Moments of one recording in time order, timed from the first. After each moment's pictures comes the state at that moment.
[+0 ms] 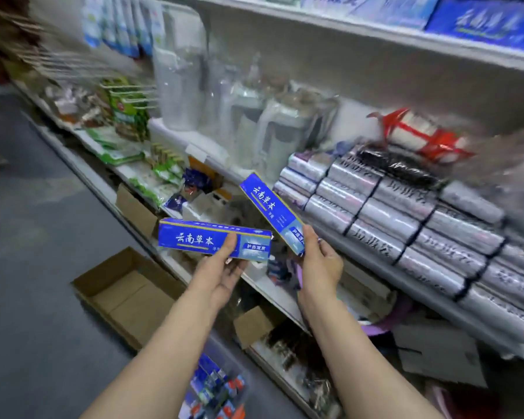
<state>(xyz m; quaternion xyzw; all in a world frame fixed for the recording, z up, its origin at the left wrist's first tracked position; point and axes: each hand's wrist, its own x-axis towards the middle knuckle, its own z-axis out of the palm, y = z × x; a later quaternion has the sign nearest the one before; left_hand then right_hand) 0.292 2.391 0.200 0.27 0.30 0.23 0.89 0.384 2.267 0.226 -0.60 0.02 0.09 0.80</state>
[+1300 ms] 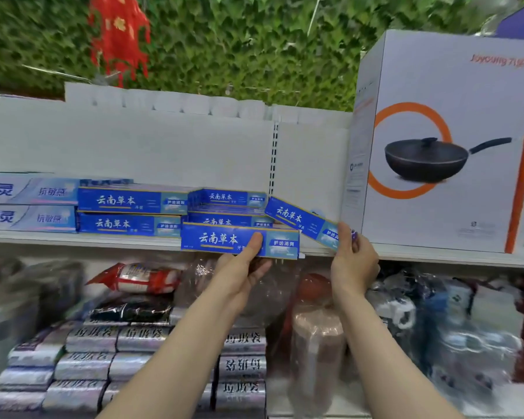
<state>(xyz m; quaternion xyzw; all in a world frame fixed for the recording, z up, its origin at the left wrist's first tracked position) 0.458 2.015 0.537 0.43 -0.09 0.04 0.90 0.474 1.833 0.540 -0.63 0.14 -0.50 0.59</state>
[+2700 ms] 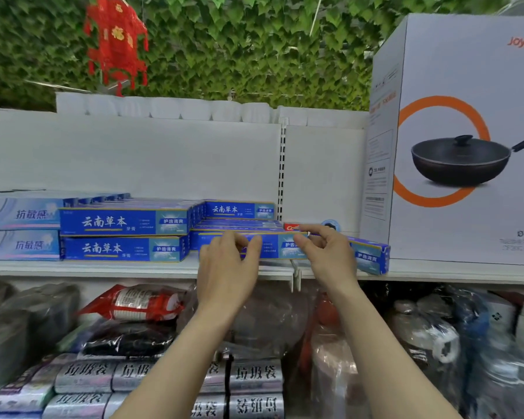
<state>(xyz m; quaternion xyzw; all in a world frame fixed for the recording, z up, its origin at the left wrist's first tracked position) 0.498 2.045 0.564 0.84 -0.03 0.36 0.40 0.540 1.865 0.562 -0.75 -0.08 -0.33 0.56</state>
